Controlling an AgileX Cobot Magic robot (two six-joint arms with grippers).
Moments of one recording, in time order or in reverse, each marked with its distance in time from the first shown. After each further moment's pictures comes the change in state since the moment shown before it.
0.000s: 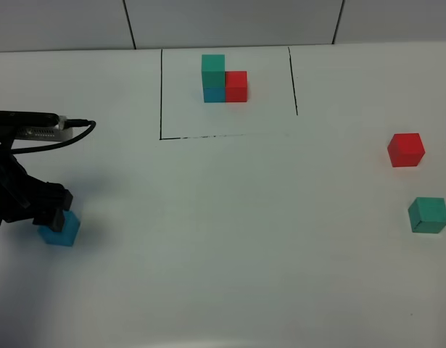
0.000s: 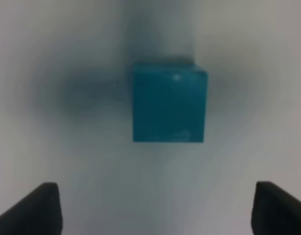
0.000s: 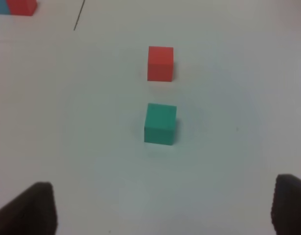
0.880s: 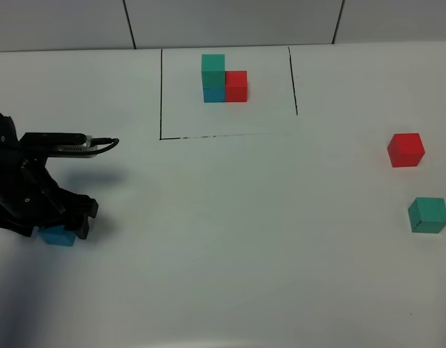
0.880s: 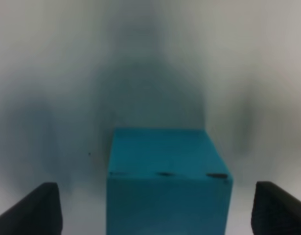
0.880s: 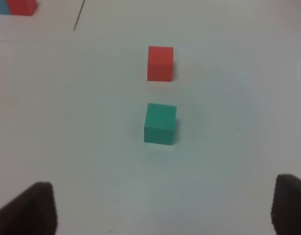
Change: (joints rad) left arm 0.000 0.240 -0.001 -0.038 -0.195 0.000; right arm 0.000 0.000 0.000 0.000 0.000 0.000
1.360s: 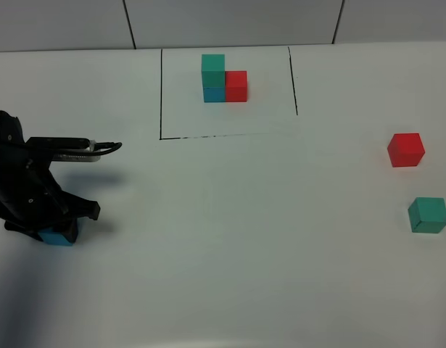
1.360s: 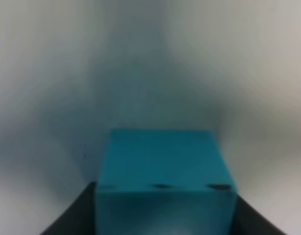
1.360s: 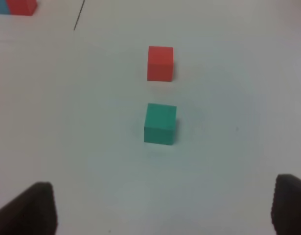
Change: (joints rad) left arm 0.000 0.040 -0.034 0.000 0.039 0.001; right arm 0.000 0.000 0.000 0.000 0.000 0.000
